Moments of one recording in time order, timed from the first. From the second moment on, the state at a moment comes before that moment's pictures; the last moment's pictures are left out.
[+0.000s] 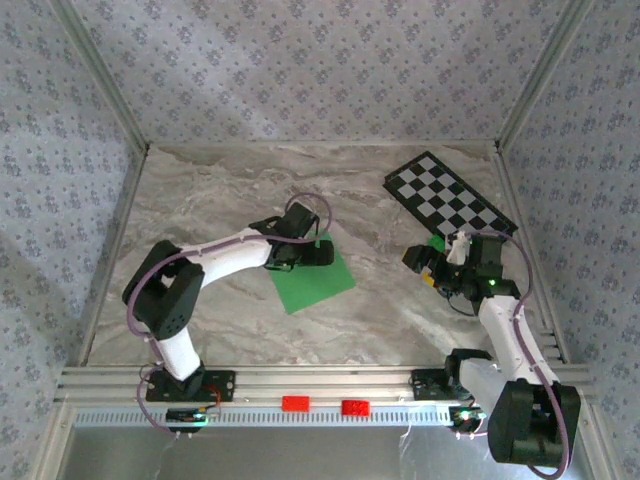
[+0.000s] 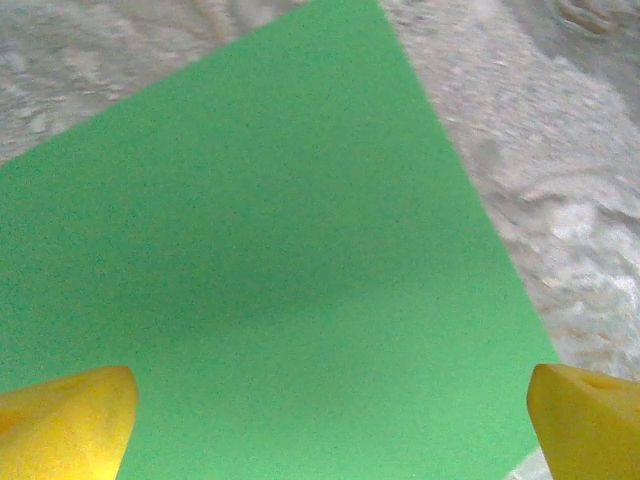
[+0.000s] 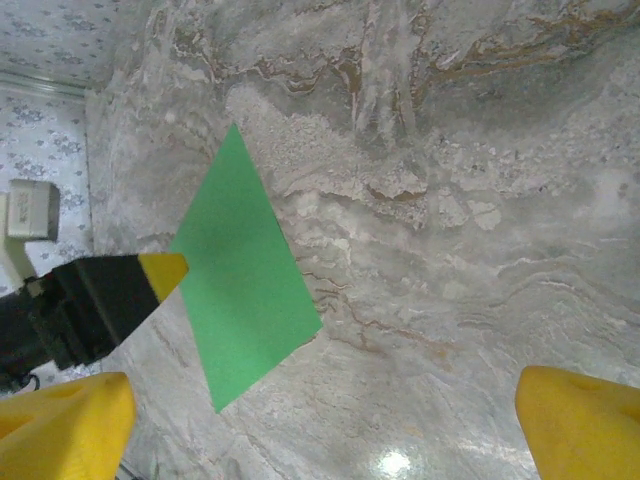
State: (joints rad) left arm -0.73 1.76 1.14 -0.45 0.00 -0.68; right arm -0.09 0.92 0.51 -0.44 -0.69 0.54
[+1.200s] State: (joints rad) left arm -0.85 1.82 1.16 -0.51 -0.08 -0.53; right arm -0.08 0.95 0.51 -0.45 -0.70 0.54
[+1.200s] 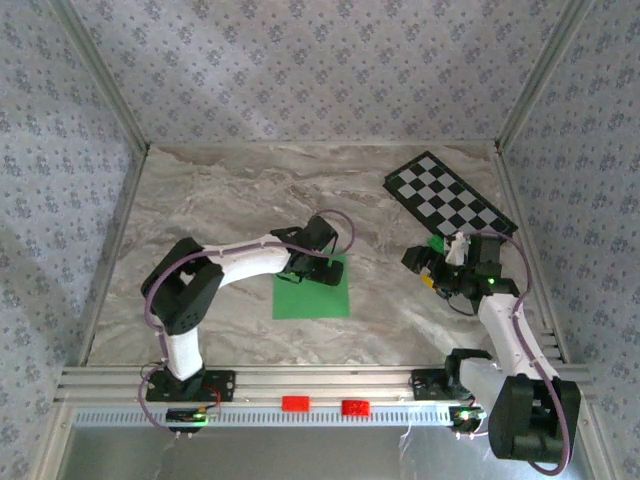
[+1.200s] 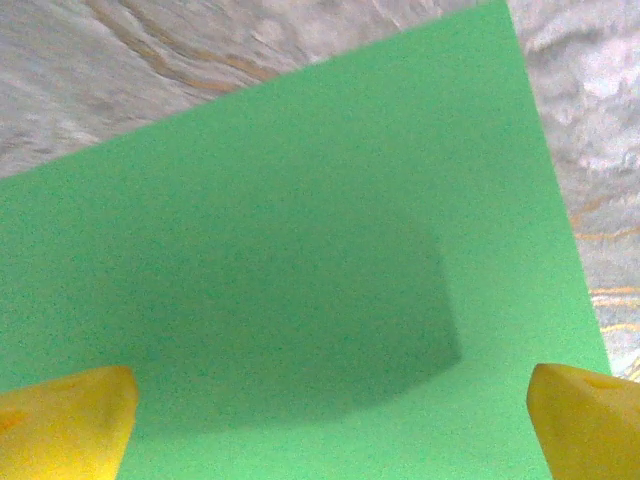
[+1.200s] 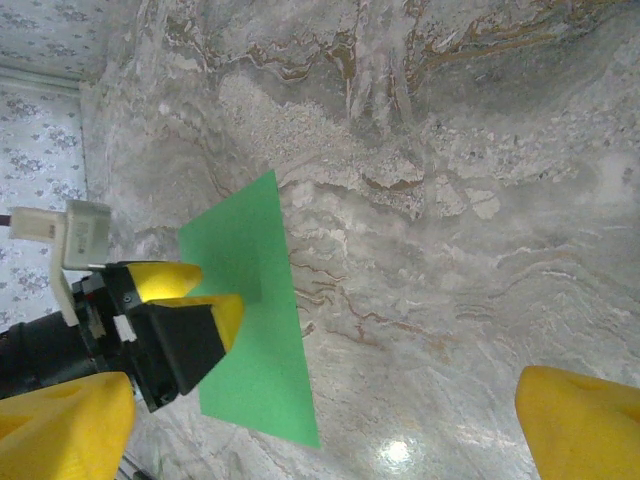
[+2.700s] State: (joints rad) left arm -0.89 1.95 1.32 -0.77 -0.17 -0.86; right arm -0.09 0.95 0.51 -0.50 -0.70 0.50
